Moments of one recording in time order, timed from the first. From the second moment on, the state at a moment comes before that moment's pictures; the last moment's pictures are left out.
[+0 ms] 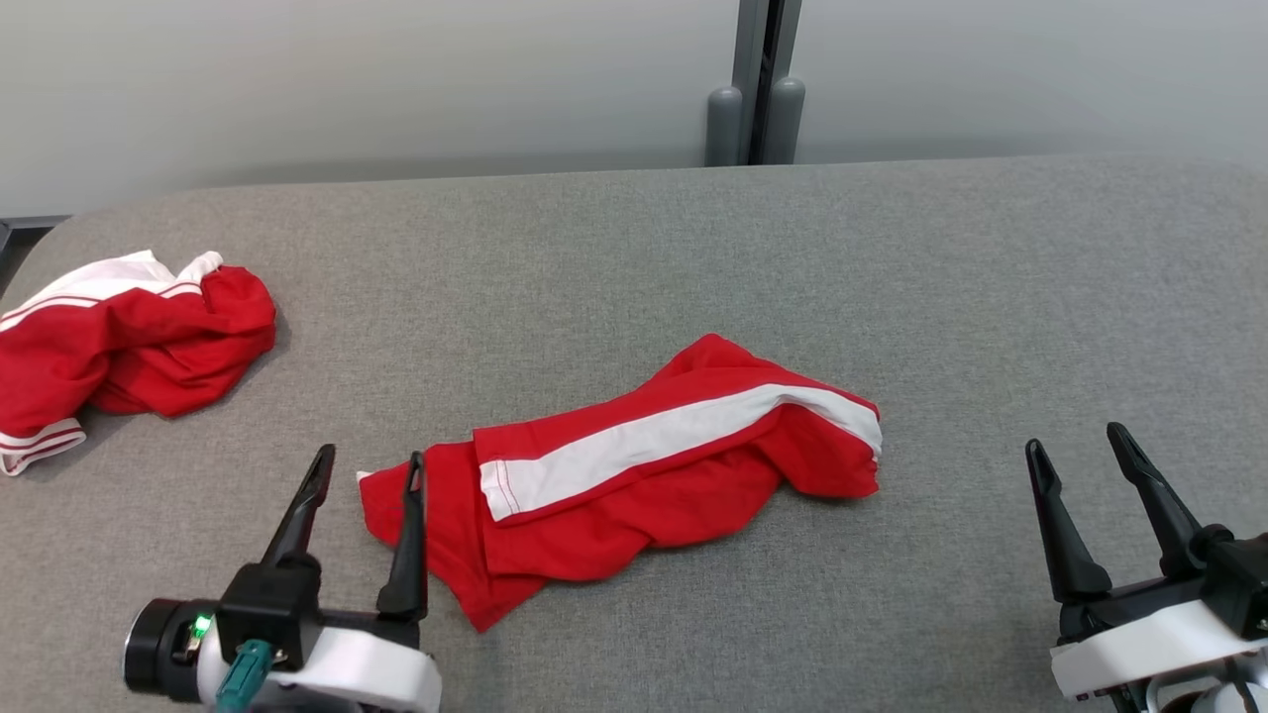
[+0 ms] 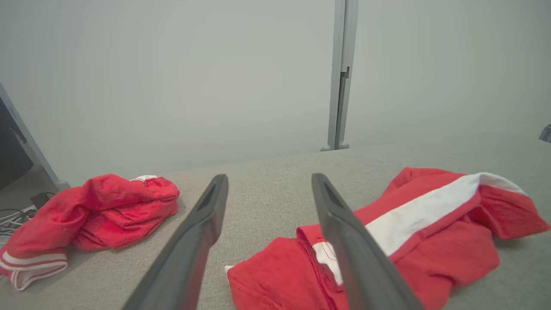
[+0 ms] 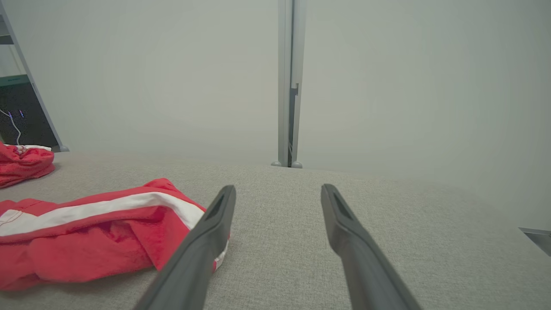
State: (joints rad) left arm -0.01 0.34 -0.40 -0.06 -0.35 0.34 -0.18; right arm -0.04 -0.21 0.07 0.12 0.23 0.13 -0.26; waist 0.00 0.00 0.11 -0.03
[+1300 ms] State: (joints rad) left arm -0.19 0.28 -0.53 0.09 -0.43 0.22 0.06; right arm -0.11 -0.21 0.11 0.14 0.25 0.13 -0.26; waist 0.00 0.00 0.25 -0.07
